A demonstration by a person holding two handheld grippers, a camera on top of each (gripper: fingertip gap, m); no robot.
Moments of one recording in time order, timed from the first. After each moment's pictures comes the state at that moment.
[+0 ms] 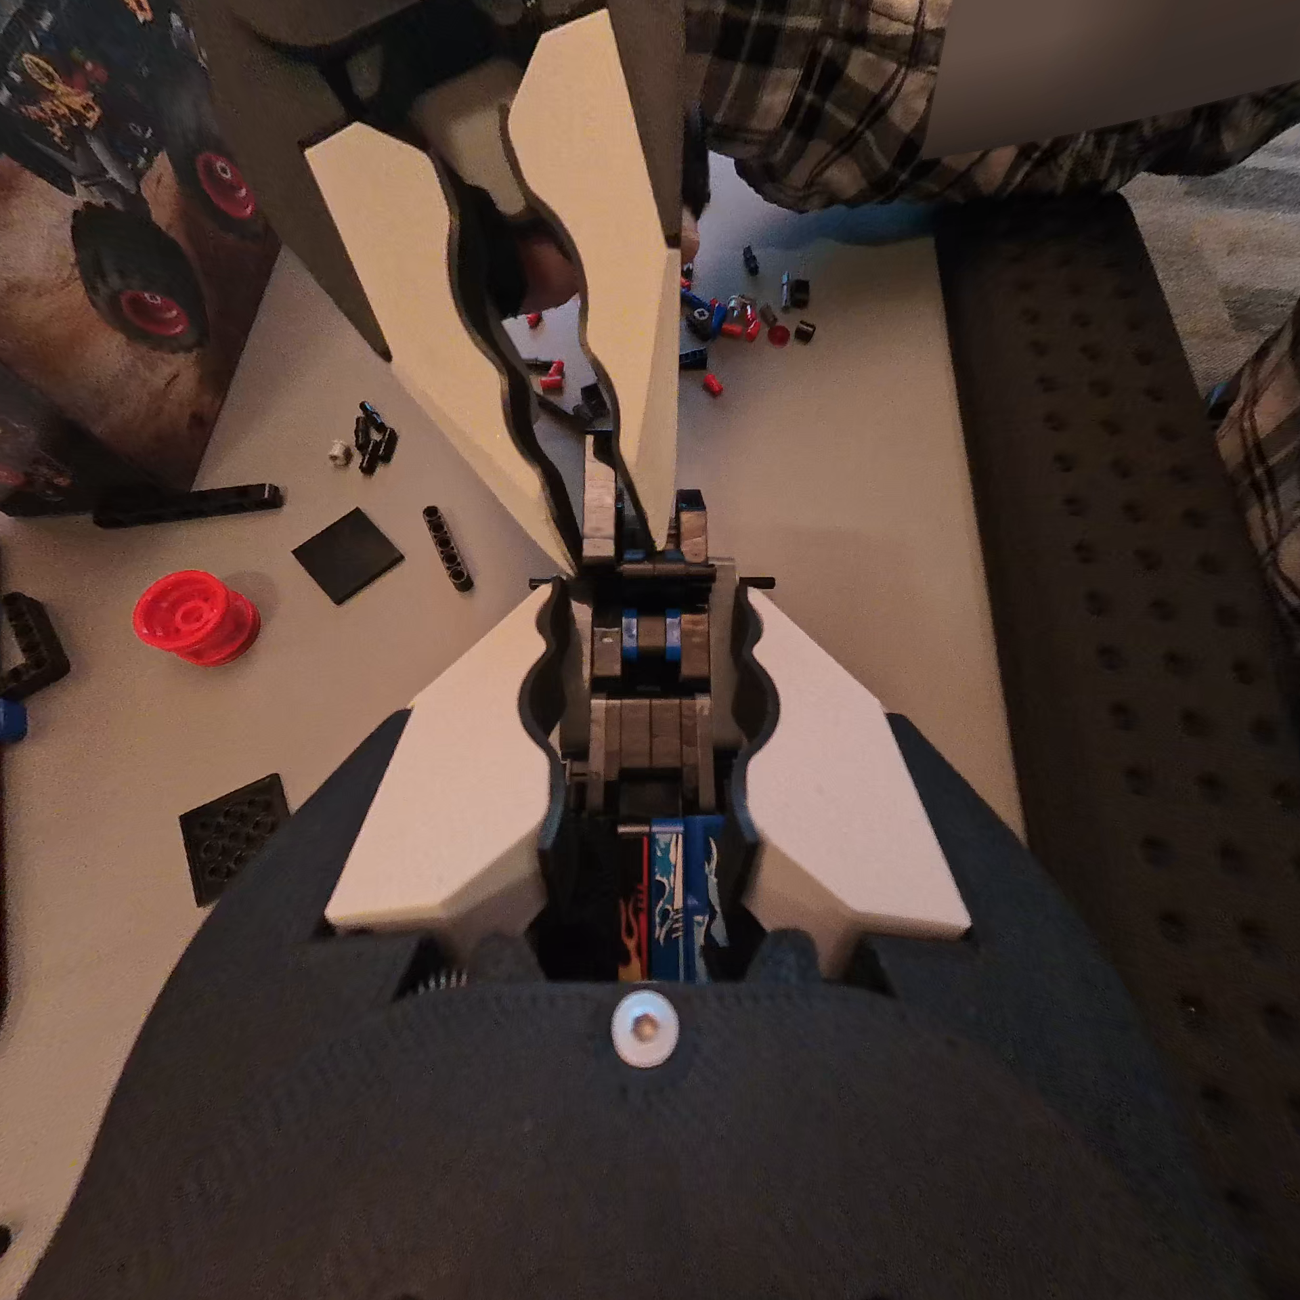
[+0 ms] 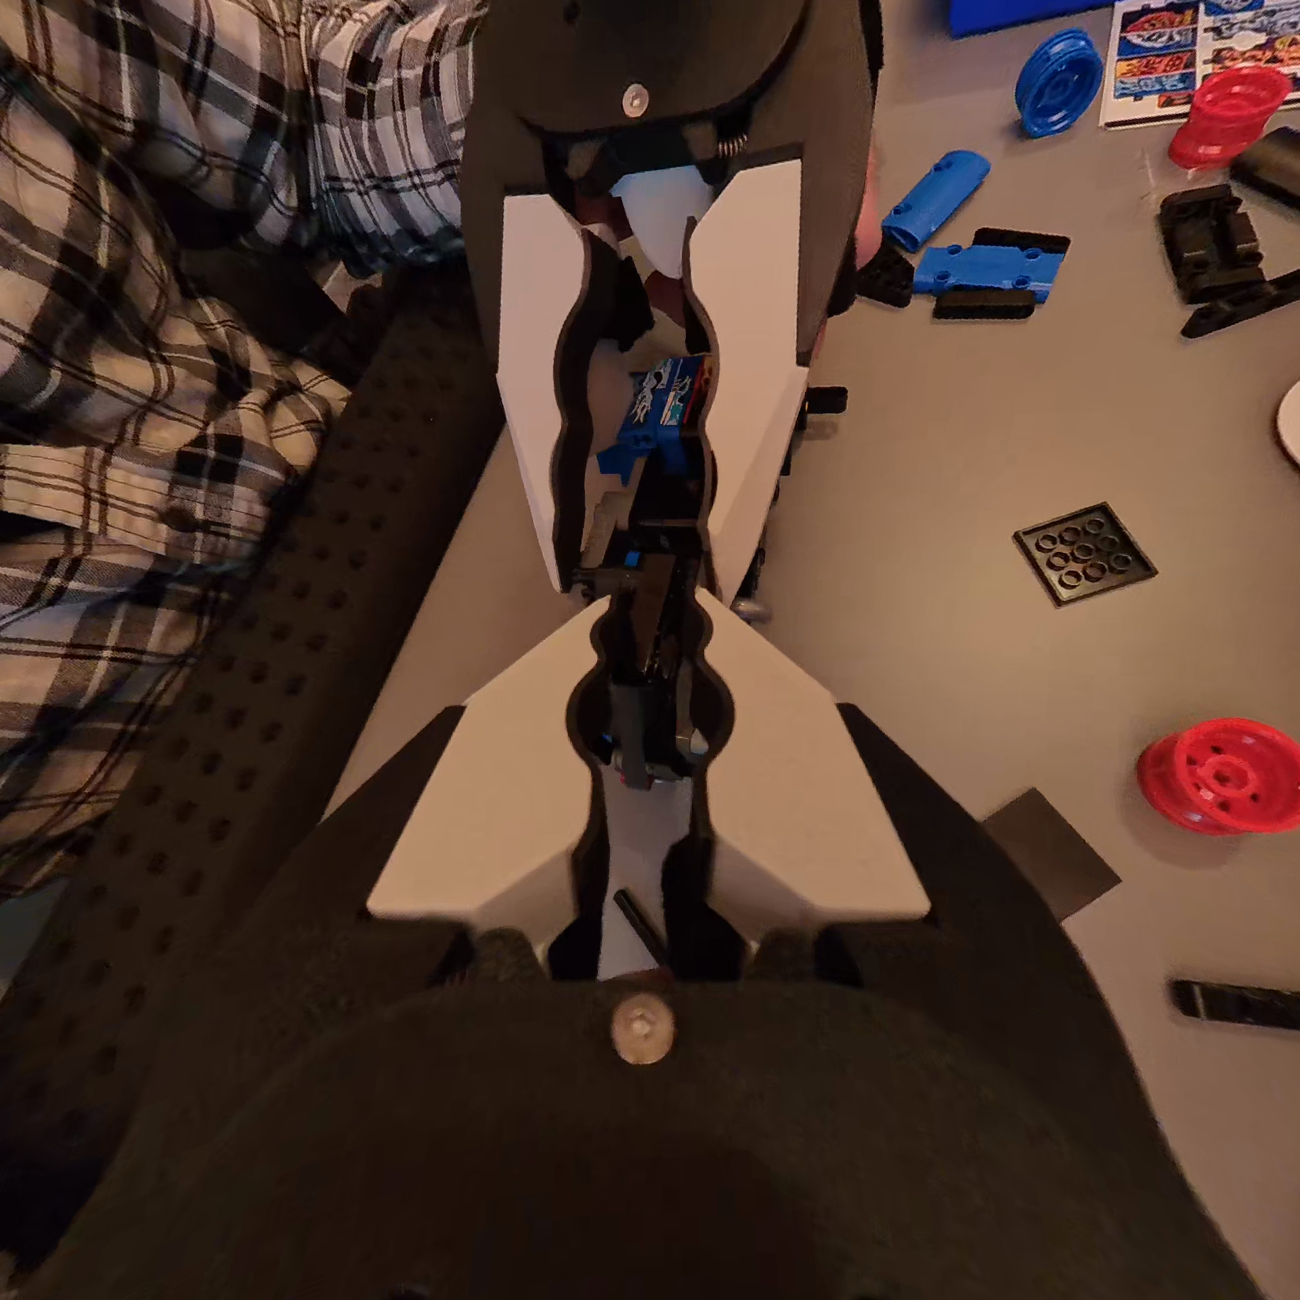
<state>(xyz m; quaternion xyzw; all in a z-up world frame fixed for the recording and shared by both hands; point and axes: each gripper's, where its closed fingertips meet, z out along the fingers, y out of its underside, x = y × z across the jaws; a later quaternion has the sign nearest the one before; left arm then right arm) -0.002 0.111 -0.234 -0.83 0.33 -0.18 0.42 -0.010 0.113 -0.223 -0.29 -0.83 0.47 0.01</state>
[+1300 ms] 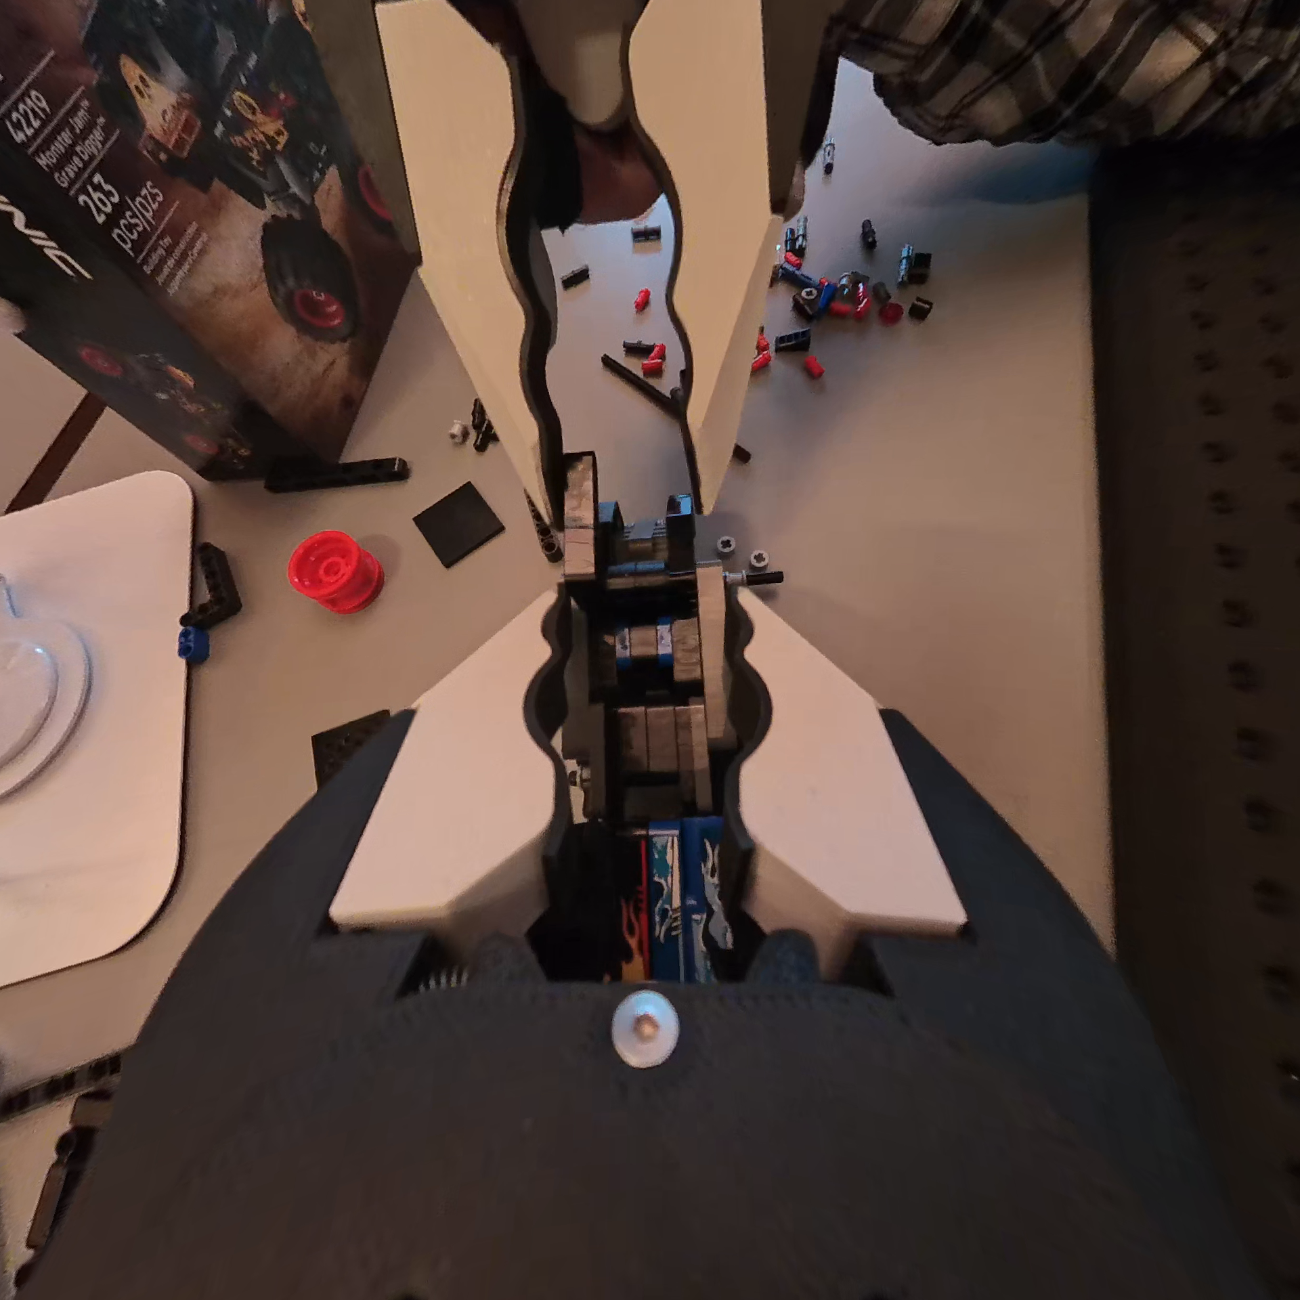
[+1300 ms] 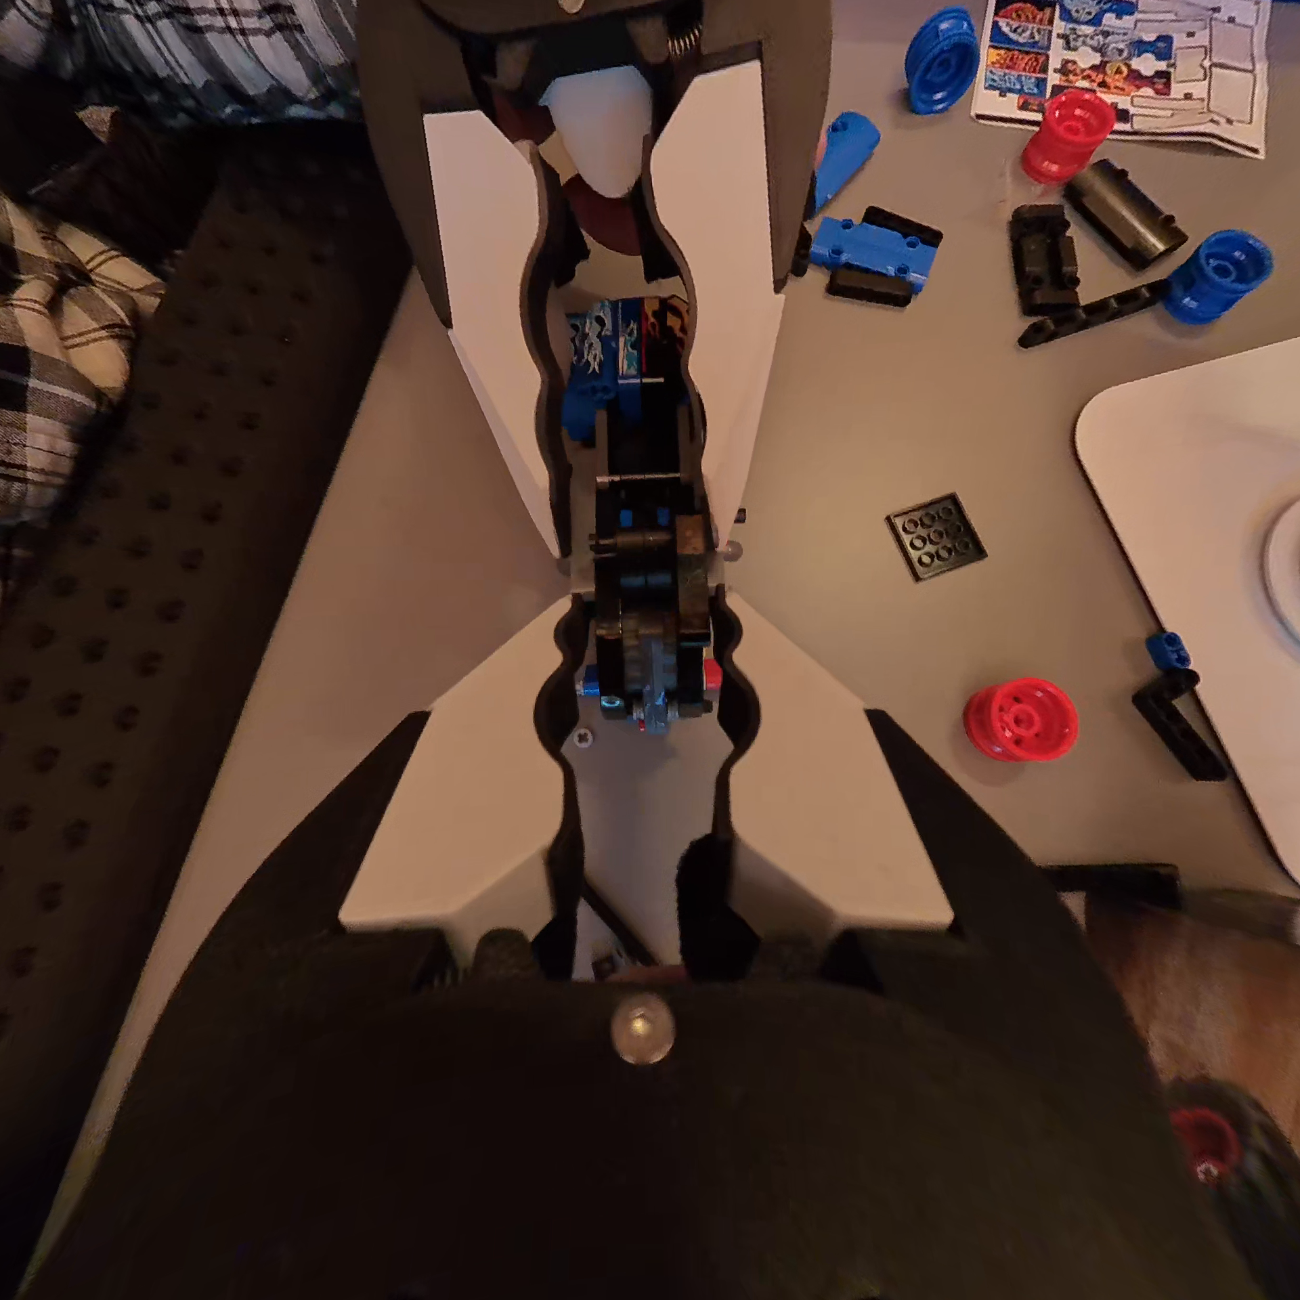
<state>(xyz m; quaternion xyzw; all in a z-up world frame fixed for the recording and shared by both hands) -0.024 0.116 -0.228 -0.84 0.31 -0.09 0.44 -0.021 0.127 -0.219 -0.29 -0.87 0.37 0.11</state>
